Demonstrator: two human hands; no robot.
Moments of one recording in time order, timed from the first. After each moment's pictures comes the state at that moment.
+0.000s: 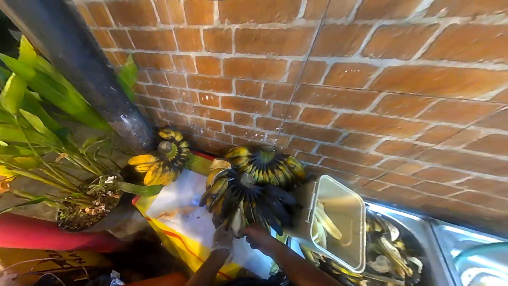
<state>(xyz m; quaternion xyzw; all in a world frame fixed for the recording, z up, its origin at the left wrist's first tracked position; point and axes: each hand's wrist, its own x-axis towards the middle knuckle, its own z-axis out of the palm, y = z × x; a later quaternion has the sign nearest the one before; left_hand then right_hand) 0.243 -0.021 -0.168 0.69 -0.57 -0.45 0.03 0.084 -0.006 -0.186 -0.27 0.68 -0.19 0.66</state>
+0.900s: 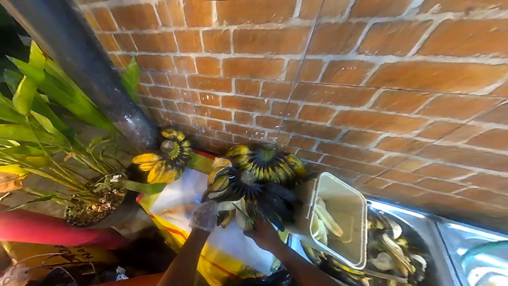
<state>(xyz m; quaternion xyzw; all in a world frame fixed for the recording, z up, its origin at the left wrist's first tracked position) 0.291 -0.073 -0.137 0.62 -0.77 -0.13 -0.06 0.068 0.007 -0.155 -0.54 0.72 -0.07 0.43</state>
